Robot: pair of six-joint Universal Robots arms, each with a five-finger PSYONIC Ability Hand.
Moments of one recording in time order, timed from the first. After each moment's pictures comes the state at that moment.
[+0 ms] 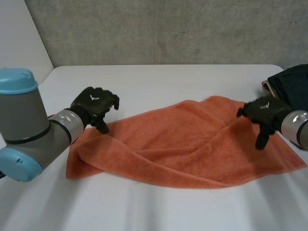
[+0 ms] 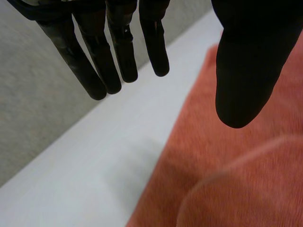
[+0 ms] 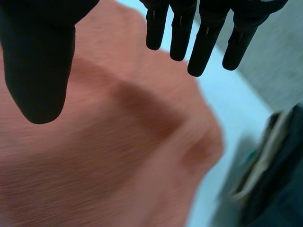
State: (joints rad) left arm 4.37 -2.00 -1.46 3.16 -1.34 3.57; right arm 1.66 -1.18 1.45 0.27 1.26 2.42; left_hand 0.57 0.57 0.58 0.56 0.38; right_hand 0.36 0.36 0.50 0.34 0.14
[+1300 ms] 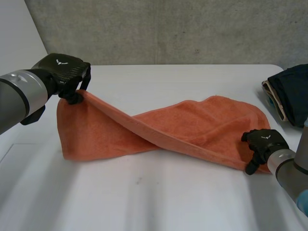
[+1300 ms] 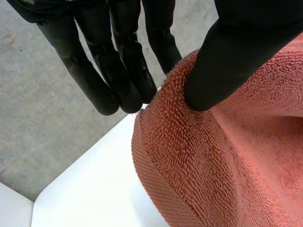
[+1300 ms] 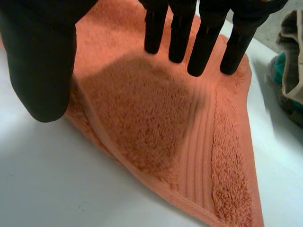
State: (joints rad) left arm 4.41 -1.78 -1.24 2.75 -1.42 3.55; right arm 1.74 -1.15 1.80 -0.14 1.53 2.75; left_hand 1.17 1.19 1.19 1.19 0.98; right_hand 0.44 0.43 0.51 0.42 0.26
